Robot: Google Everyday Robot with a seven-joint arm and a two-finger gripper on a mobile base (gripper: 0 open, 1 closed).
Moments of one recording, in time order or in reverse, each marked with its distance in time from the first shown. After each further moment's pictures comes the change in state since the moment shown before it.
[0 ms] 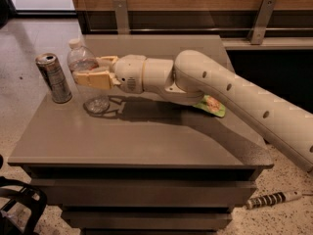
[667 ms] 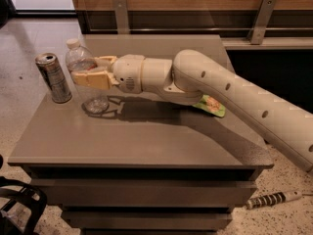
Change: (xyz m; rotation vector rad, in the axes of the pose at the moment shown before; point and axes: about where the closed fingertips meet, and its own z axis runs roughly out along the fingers) arm -0.001 0.003 0.004 -0.009 0.000 -0.001
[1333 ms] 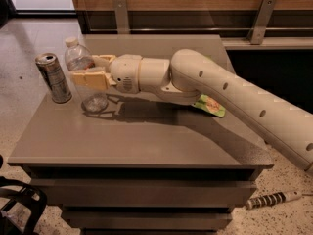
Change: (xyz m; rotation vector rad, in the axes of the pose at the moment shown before) arm -0.001 0.003 0.004 -0.008 0.000 -0.002
